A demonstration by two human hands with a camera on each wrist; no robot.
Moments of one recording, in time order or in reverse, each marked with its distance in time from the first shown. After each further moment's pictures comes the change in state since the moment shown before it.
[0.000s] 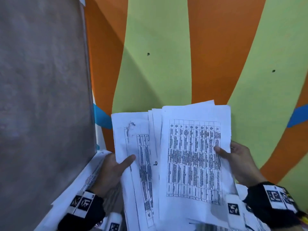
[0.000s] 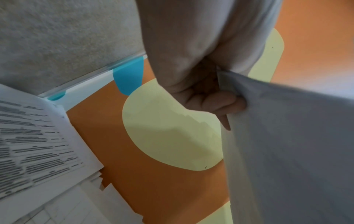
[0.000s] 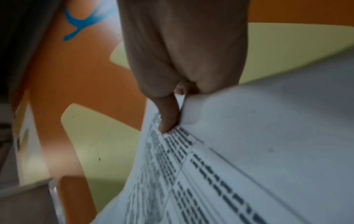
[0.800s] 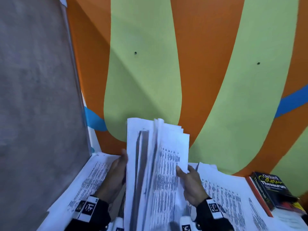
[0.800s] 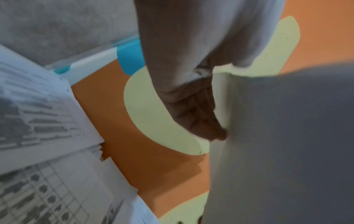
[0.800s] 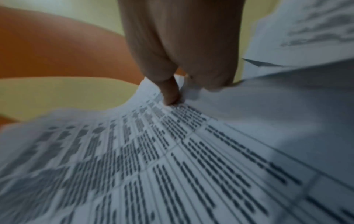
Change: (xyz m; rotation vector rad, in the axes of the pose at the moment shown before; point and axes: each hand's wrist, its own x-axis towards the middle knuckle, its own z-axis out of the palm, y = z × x) left_hand -0.004 -0.015 0.024 -0.177 -0.126 -0.233; right_hand -0.029 0.120 0.090 0.381 0.023 0.347
